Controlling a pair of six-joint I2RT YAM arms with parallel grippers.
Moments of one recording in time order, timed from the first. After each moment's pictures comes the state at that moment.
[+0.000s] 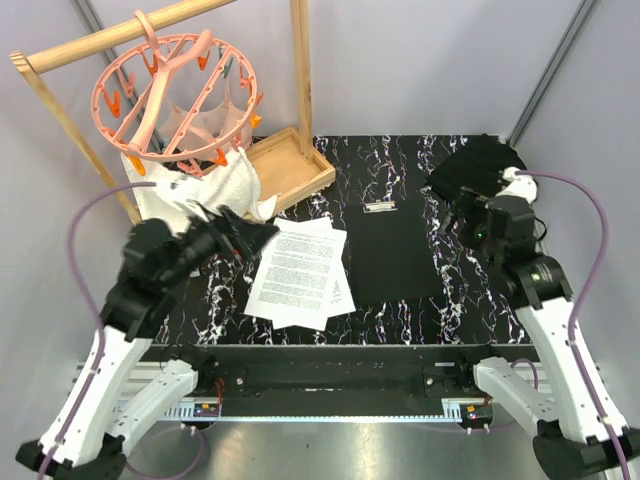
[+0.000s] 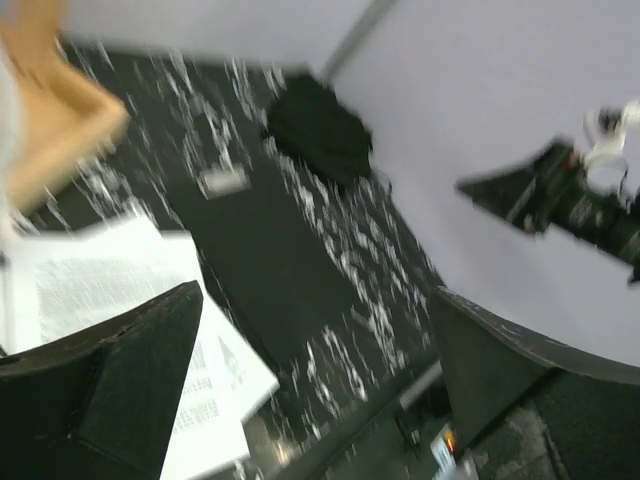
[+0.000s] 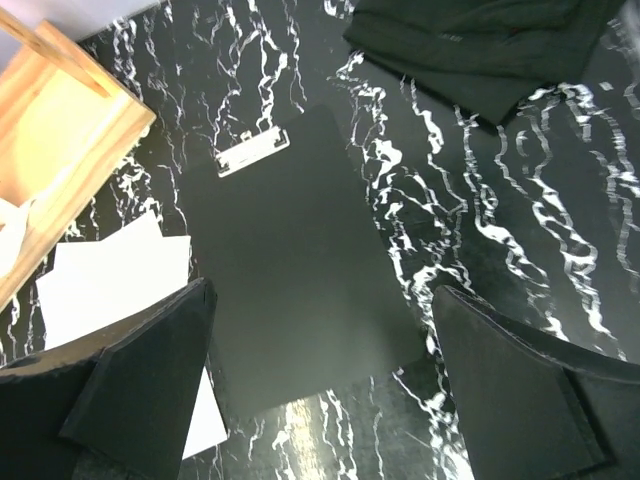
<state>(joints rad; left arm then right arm) -0.36 0.67 1.03 -0.41 0.33 -0.59 0.25 0.82 1.08 -0.73 0.27 0.46</state>
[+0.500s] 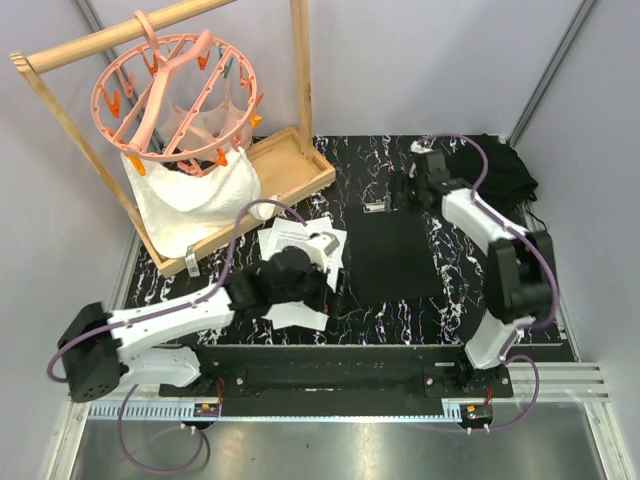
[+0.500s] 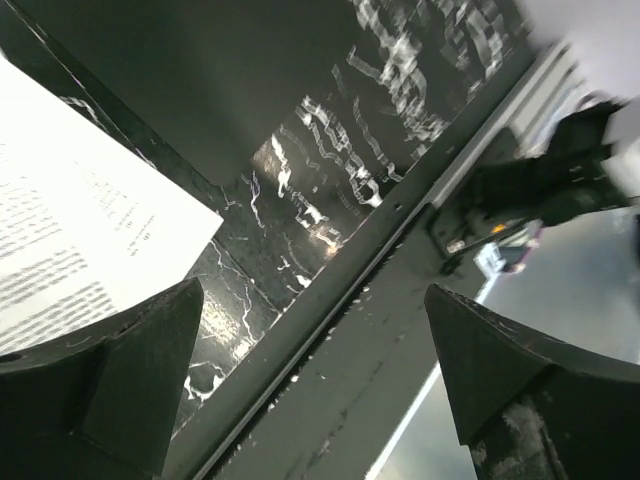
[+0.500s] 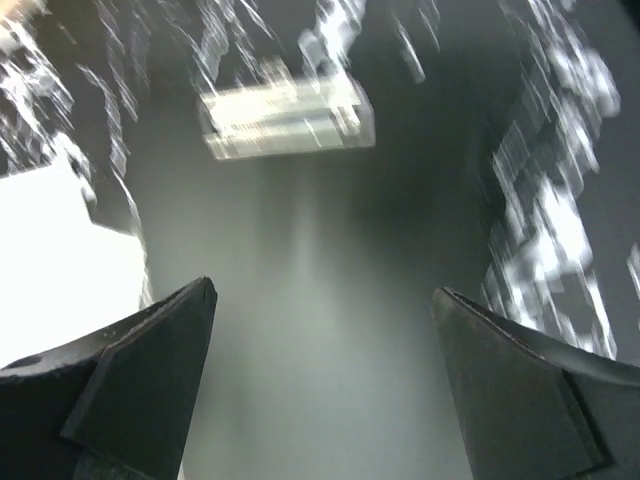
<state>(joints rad) -1.00 1.11 0.75 -0.16 0.13 -0.60 0.25 1.65 1.19 -0.39 0.01 0.30</state>
